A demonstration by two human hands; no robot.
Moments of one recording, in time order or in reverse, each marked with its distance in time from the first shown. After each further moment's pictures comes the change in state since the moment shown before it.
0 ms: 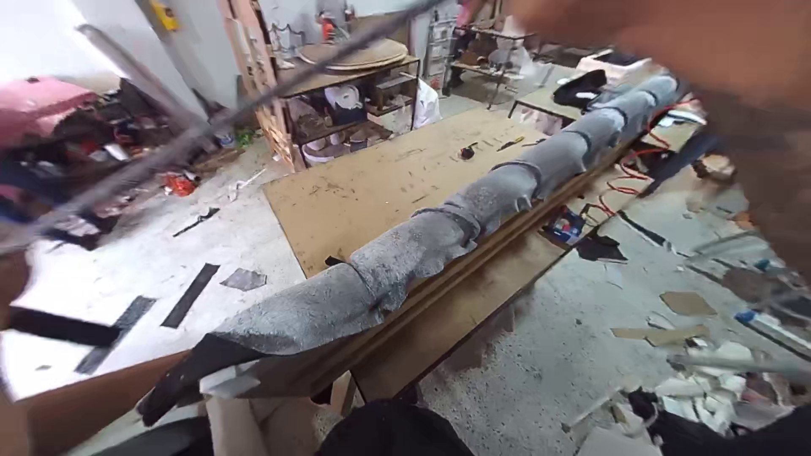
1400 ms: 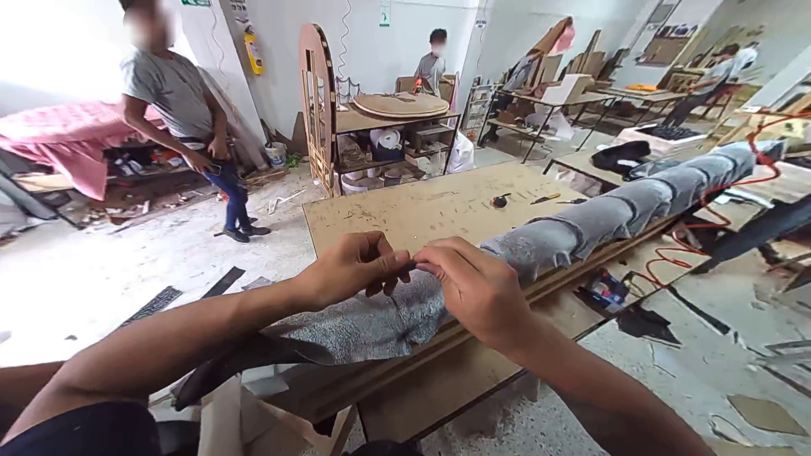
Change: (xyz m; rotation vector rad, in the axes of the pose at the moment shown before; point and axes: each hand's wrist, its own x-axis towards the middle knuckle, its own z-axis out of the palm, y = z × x) left_hand -0.151 0.178 0.071 -0.858 -0.910 1.017; right_hand -0.086 -0.163 0.156 0.291 0.296 -0.343
